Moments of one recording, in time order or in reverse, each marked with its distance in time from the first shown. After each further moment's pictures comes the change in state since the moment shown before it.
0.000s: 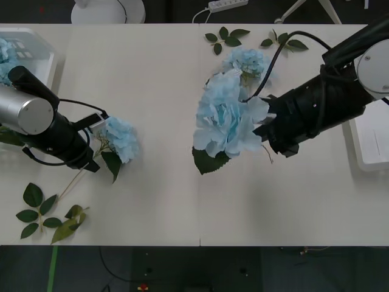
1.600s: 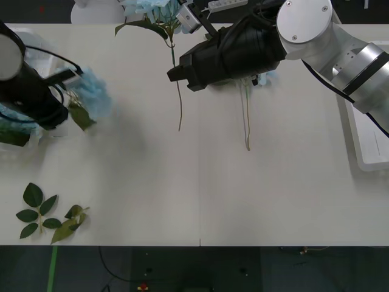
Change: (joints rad) right arm -0.256 0.403 -0.023 0.352 0.023 -0.202 -0.685; left arm -0.058 0.000 0.374 0.012 -0.167 0.324 0.000
